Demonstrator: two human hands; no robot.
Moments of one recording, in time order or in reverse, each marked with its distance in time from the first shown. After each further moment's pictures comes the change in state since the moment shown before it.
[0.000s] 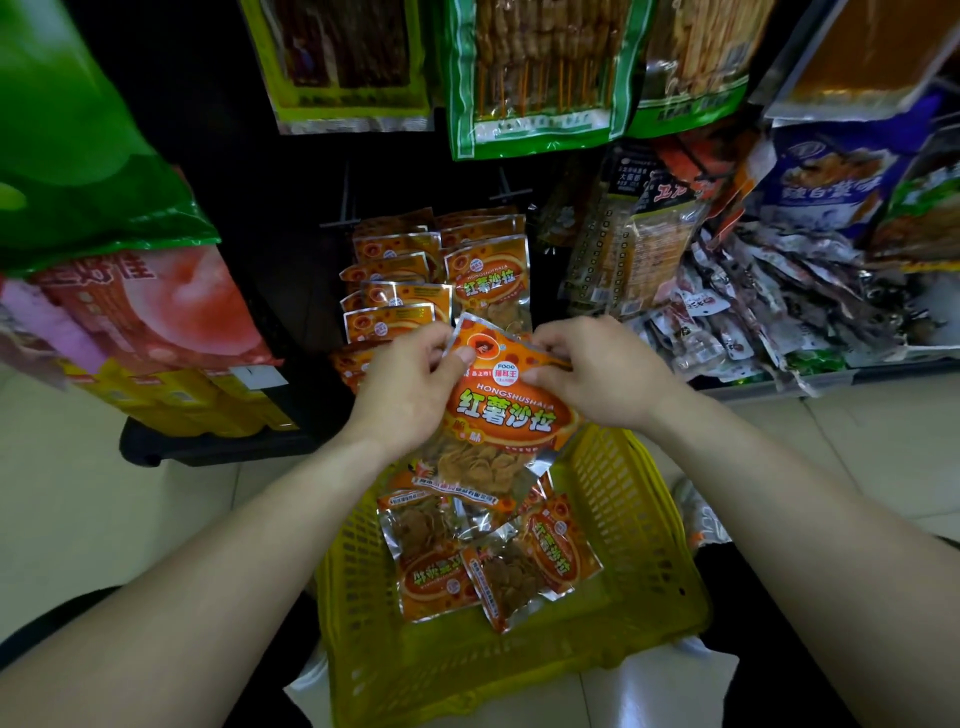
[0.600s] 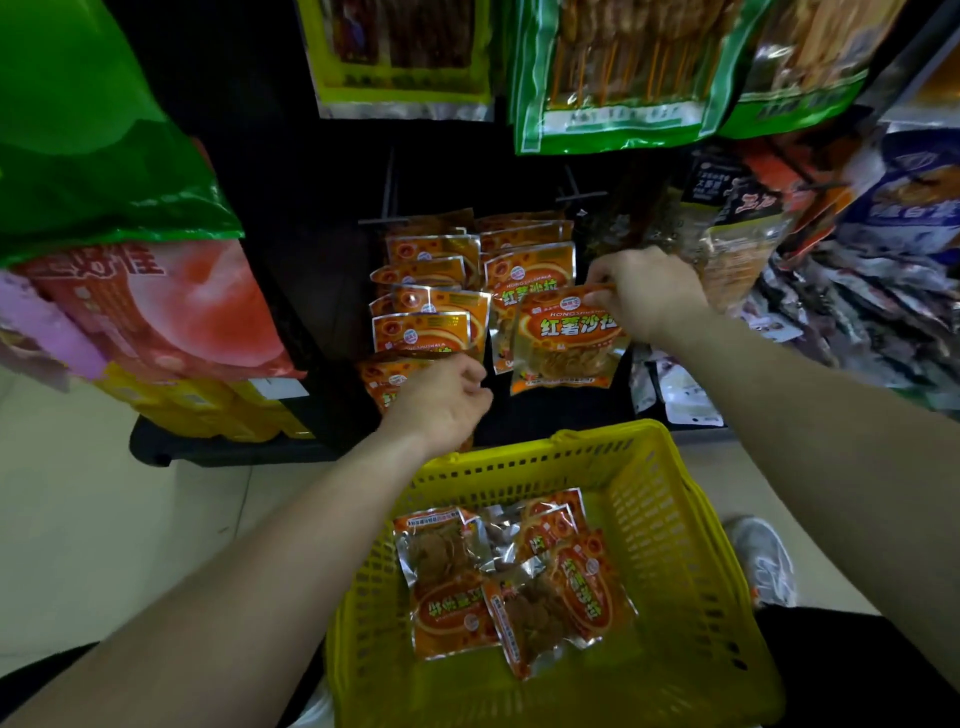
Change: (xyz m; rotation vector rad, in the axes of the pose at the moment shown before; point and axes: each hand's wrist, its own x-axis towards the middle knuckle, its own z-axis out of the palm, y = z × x) left_hand 0.052 -0.067 0.003 0.235 -0.083 -0.266; right_hand 0.129 0.062 -0.001 -0.344 0.151 0.158
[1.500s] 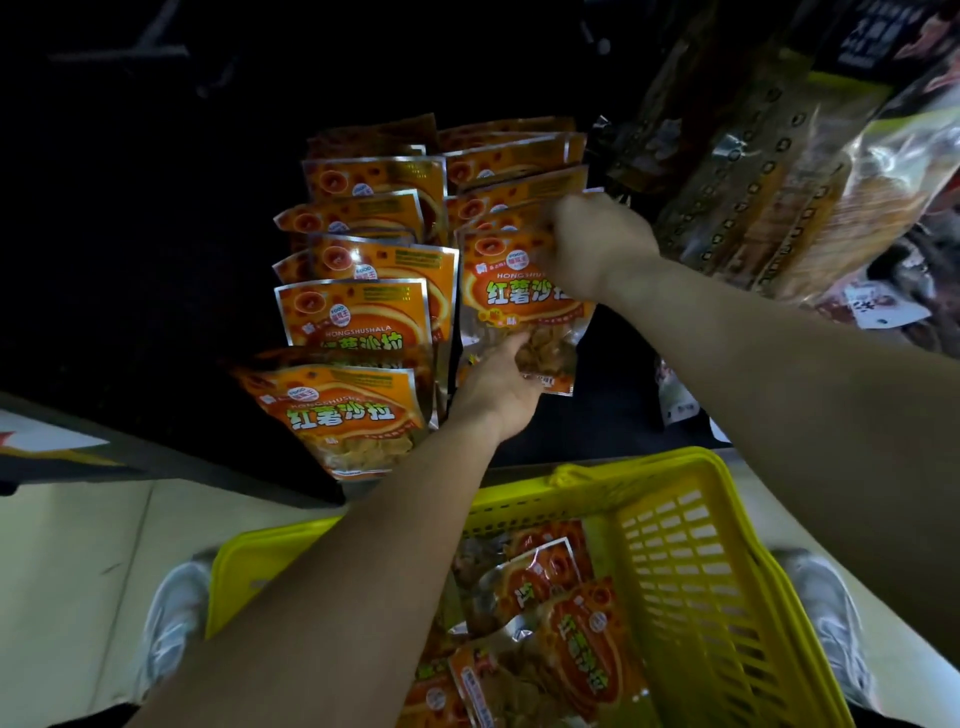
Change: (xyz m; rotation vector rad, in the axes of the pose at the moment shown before) left_hand 0.168 -0.044 0.154 -0.118 -0.085 -0.126; right_hand 0.127 0.015 0.131 0.000 -0.028 0.002
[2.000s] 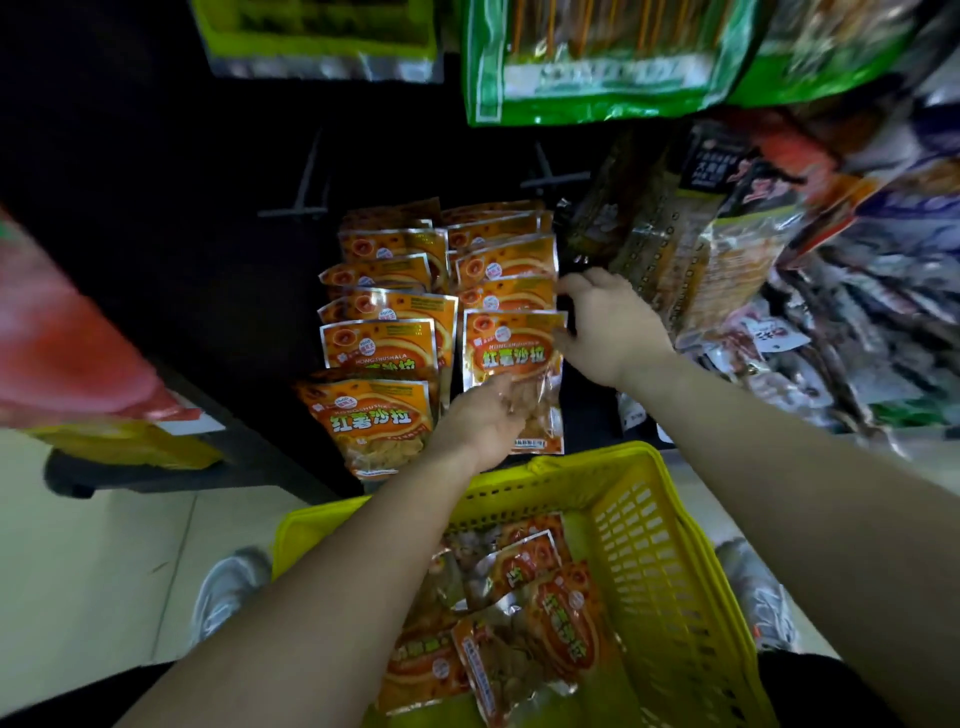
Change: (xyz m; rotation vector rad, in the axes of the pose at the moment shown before) left_hand -0.083 0.028 -0.038 0.090 -0.044 0.051; right_hand -0.100 0.008 -0.051 0.115 0.032 -0.017
